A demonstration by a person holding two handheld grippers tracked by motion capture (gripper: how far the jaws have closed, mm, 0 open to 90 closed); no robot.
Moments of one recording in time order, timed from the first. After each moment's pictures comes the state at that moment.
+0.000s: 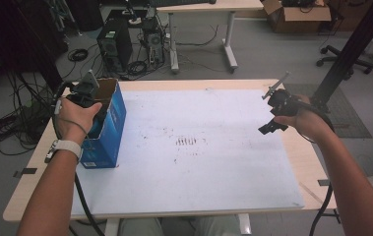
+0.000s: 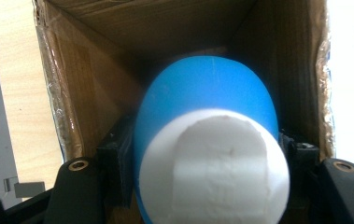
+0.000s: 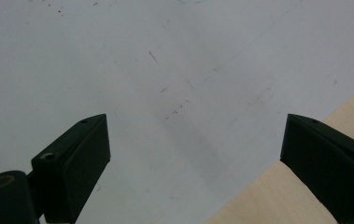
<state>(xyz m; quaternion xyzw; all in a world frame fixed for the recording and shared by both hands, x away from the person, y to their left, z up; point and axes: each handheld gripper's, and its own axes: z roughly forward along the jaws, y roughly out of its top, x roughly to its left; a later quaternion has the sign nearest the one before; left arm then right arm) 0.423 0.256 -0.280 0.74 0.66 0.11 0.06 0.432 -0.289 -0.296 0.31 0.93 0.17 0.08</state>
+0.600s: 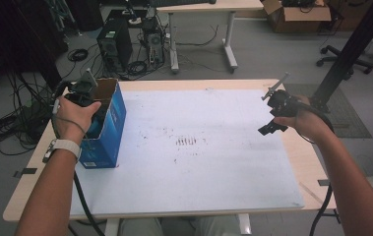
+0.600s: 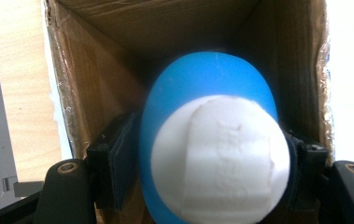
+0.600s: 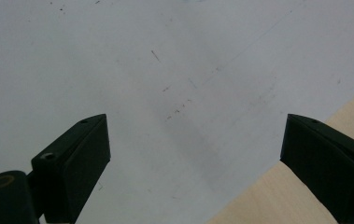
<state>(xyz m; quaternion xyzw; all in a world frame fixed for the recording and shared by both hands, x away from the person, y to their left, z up) 0.421 0.258 -0.276 0.73 0.67 0.11 0.07 0.431 -0.288 -0.297 0.31 0.93 0.16 0.08</state>
